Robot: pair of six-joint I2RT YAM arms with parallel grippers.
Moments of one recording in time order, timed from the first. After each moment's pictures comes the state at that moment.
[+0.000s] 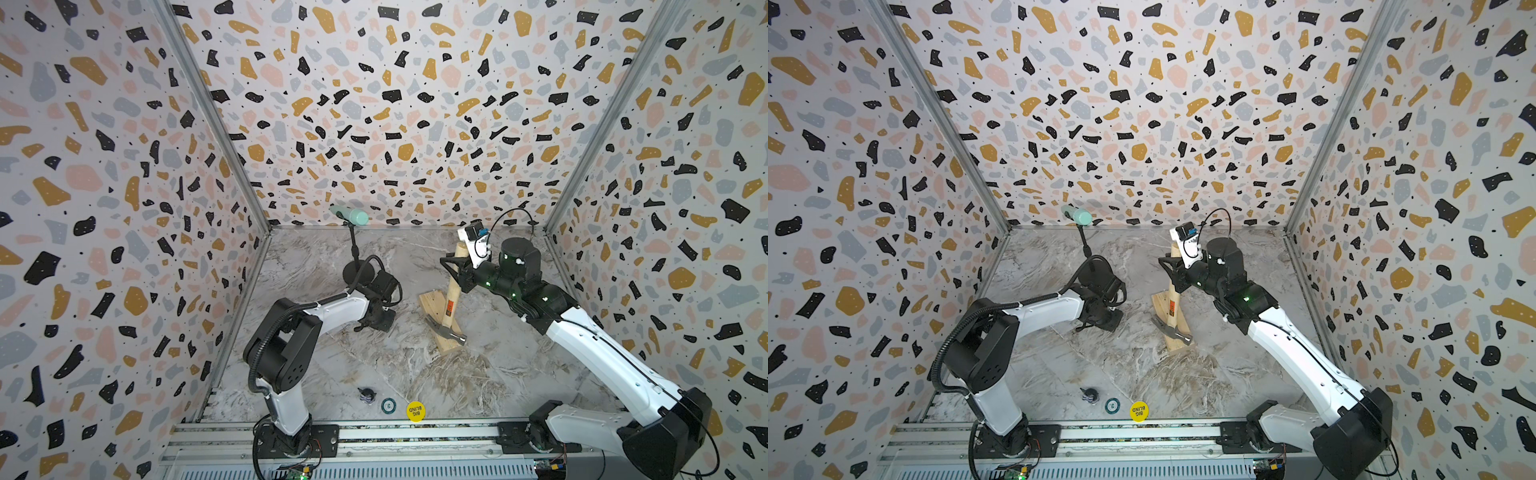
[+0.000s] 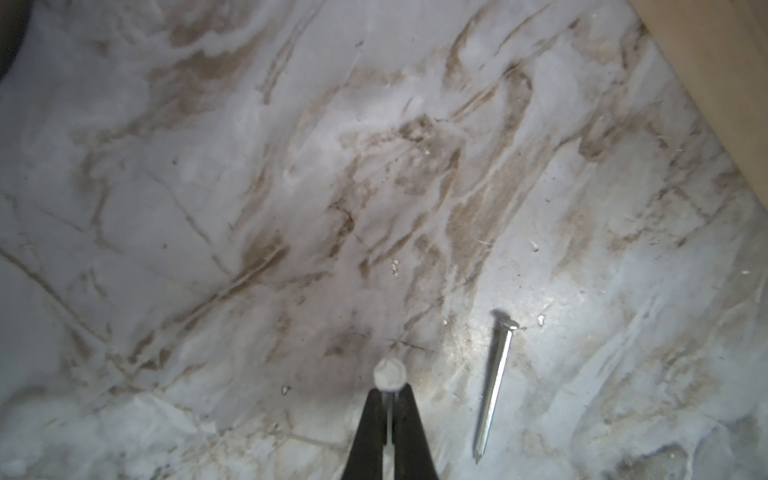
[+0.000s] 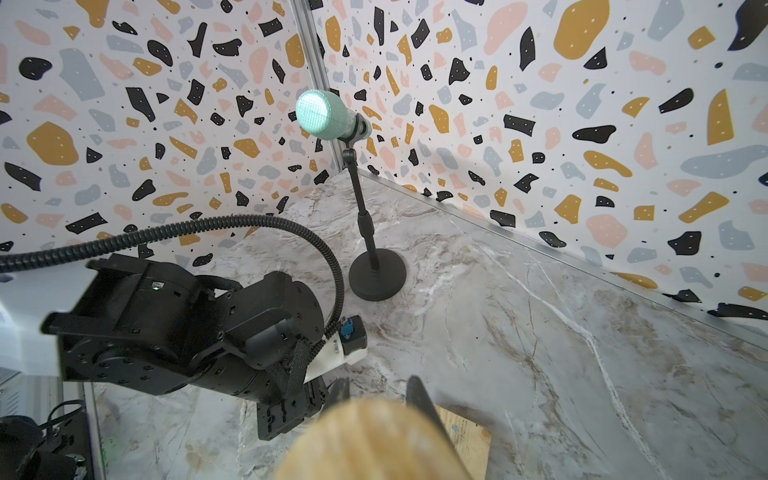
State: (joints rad) left arm -0.59 1.79 1.10 -0.57 -0.03 -0.14; right arm 0.56 1.19 1.13 -0.22 -0.29 0.07
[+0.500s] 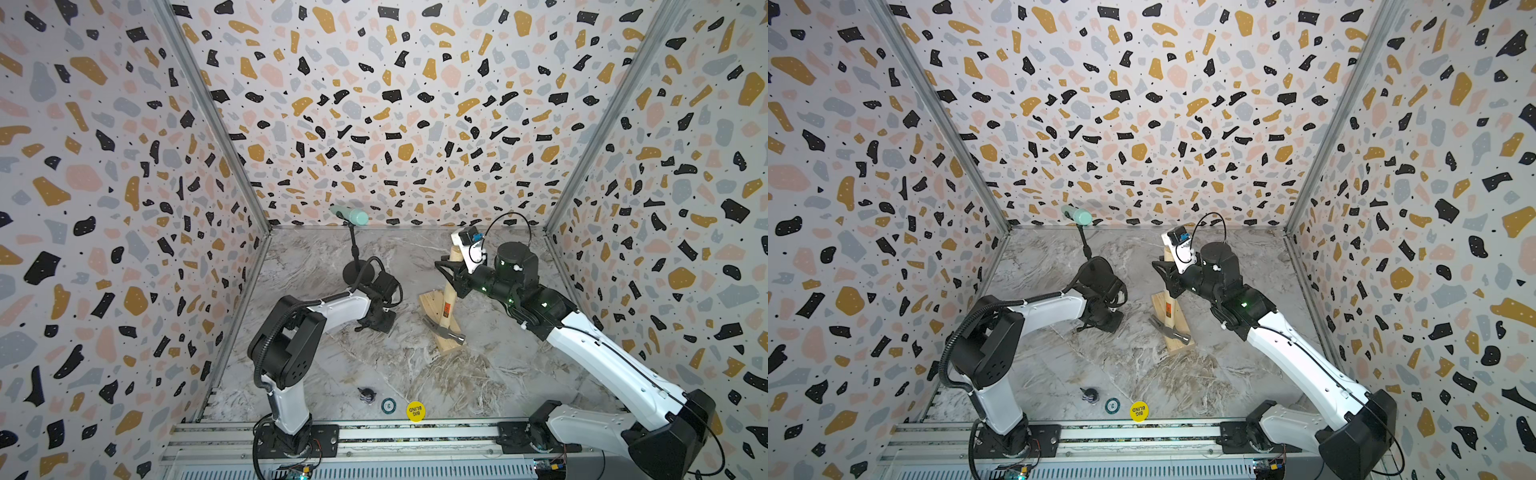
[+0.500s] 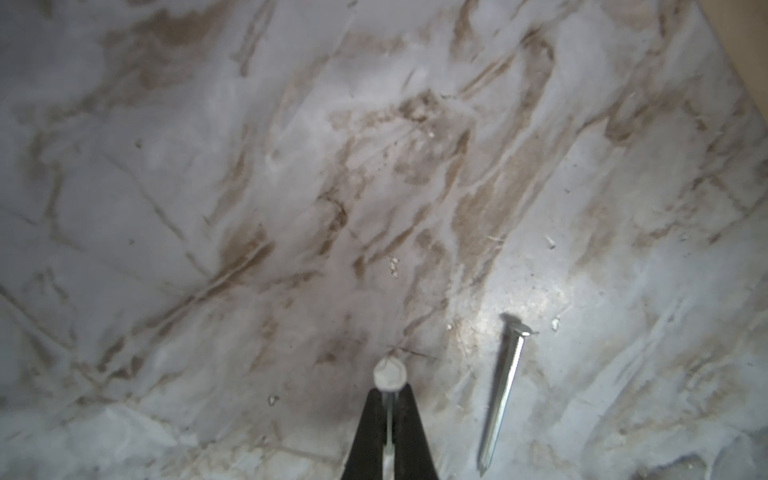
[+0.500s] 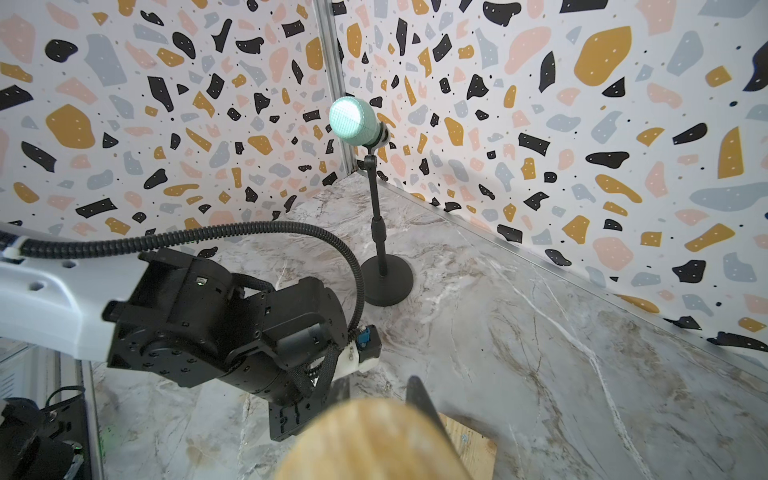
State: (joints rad) left arm -0.59 1.82 1.11 -0.58 -0.02 -0.15; right arm 0.64 1.17 1.13 -0.22 -0.24 0.03
